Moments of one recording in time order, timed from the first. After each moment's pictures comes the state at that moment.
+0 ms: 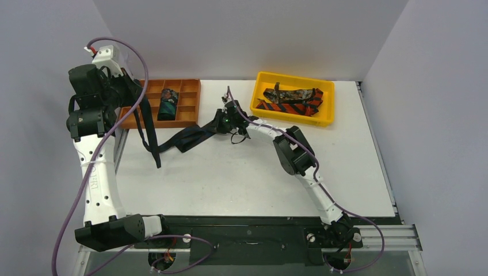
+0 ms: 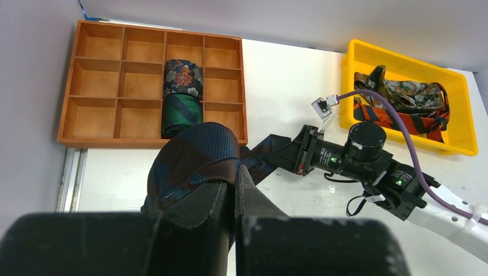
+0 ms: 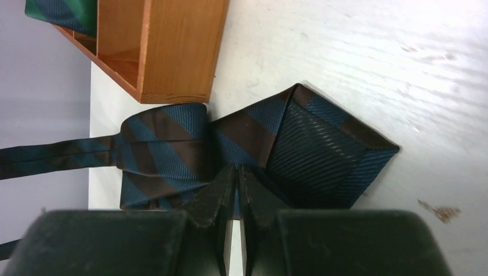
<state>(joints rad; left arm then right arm) 0.22 1.28 1.67 -0.76 0.32 -0.15 0.68 2.57 2.01 0.00 -0.33 0.78</state>
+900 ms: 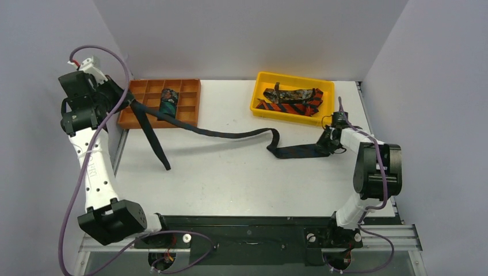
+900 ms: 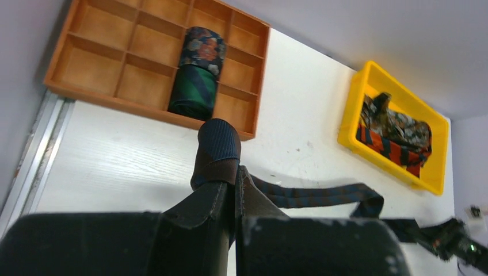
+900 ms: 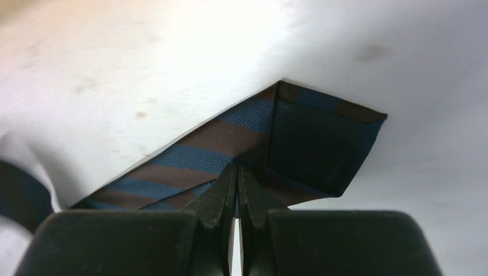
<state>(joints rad) 0.35 1.33 1.59 -0.73 0.40 -0.29 -0.03 1.74 1.01 -0.39 -0.12 0.52</state>
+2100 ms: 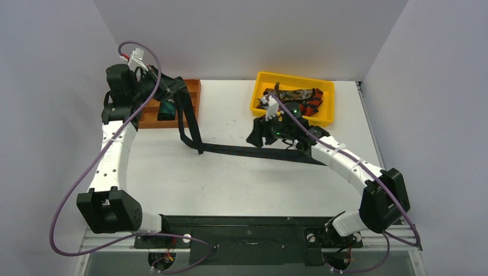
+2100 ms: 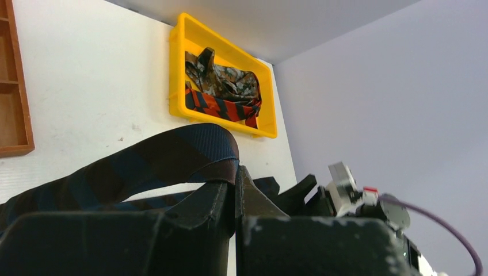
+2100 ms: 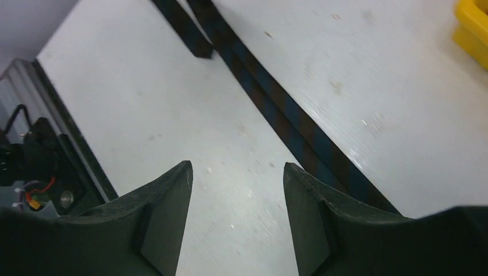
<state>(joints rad) 0.07 1.41 1.44 -0.29 0.66 -0.77 0.48 1.43 1.09 -0.28 -0.41 0.16</state>
